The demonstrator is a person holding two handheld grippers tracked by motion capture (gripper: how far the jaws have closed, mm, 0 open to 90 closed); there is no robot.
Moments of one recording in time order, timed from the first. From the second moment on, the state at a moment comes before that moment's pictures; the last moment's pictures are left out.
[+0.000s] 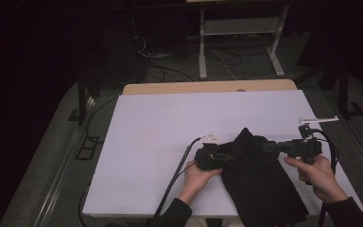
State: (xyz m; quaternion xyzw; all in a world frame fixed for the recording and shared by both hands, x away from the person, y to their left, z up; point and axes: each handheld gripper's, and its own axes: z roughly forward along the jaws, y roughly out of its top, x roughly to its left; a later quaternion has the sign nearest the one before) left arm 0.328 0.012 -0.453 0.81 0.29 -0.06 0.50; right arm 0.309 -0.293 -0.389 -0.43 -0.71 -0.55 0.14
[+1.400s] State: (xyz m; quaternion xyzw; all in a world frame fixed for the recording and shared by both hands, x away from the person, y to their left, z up) left arm 0.326 0.047 -0.414 0.77 0.31 -0.01 0.55; right arm 0.264 -0.312 -0.436 -0.42 -0.77 -0.45 0.17
